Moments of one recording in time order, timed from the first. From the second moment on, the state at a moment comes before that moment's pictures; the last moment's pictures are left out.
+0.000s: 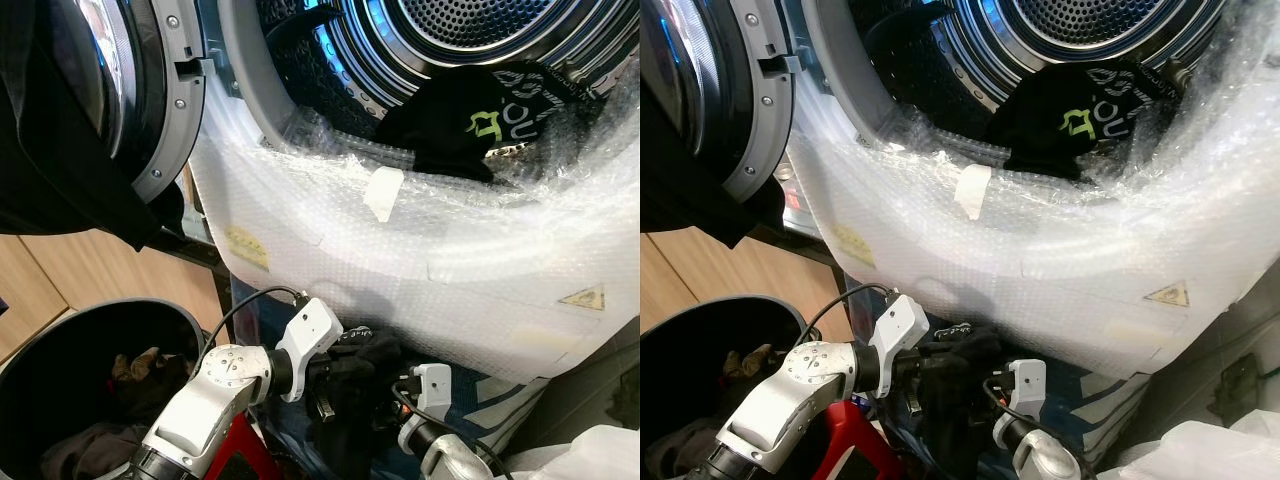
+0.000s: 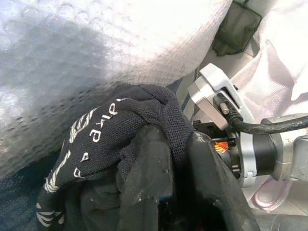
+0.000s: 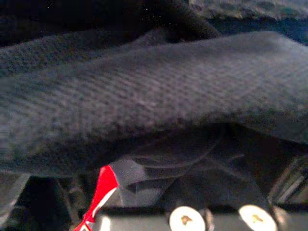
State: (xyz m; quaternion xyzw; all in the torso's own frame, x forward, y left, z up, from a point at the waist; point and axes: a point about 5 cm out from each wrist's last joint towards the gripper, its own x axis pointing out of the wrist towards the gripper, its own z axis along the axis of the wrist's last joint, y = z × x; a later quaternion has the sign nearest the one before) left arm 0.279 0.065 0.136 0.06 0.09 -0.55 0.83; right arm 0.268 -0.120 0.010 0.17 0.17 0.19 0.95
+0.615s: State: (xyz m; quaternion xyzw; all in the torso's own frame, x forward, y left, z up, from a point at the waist) left arm 0.281 0.063 0.142 0.04 0.08 -0.53 0.84; right arm 0.276 -0.107 0.019 0.15 0.14 0.22 0.95
